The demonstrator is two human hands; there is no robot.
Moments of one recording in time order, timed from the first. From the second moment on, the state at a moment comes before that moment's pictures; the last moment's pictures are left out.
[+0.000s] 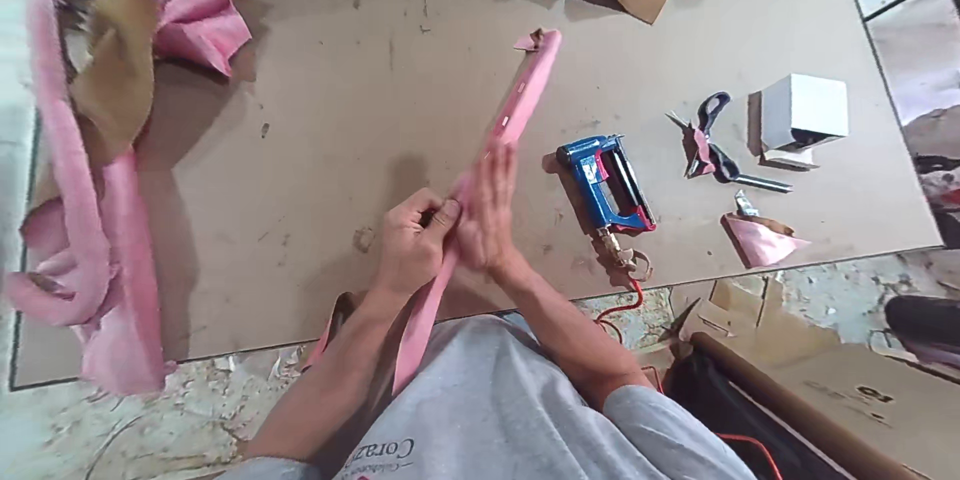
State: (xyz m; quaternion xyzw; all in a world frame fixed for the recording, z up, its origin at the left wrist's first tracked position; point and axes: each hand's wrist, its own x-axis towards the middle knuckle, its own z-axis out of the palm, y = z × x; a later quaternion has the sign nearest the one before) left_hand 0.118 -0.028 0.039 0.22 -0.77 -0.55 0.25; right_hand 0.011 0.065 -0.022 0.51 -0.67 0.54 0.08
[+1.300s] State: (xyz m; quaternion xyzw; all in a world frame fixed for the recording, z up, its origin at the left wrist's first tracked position) left_hand 0.113 -0.030 -0.072 0.30 -0.91 -0.26 0.09; right_hand -0.170 0.187 -0.036 0.16 -0.97 0.07 -0.19
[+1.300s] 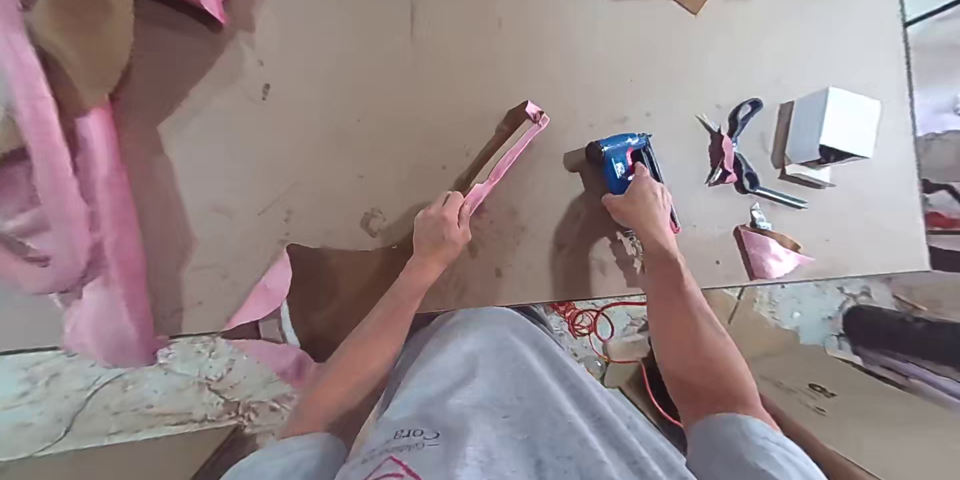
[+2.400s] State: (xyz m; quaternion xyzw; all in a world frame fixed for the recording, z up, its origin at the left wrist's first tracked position) left_hand 0.117 -0.062 -0.068 0.40 -0.73 -0.55 0.05; right_hand -0.020 0.116 0.029 0.30 -0.90 0.09 -0.30
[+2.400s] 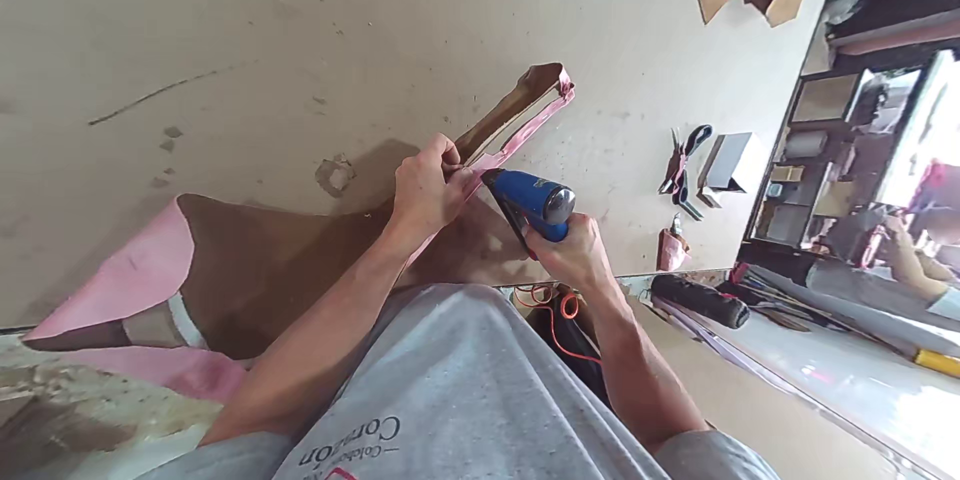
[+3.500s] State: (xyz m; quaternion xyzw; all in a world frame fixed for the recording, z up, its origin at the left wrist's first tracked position) left_hand 0.173 -0.037 0.097 0.37 -0.79 -0.48 0.02; right_hand -0.077 0.094 0.032 0.32 -0.74 0.55 -0.21
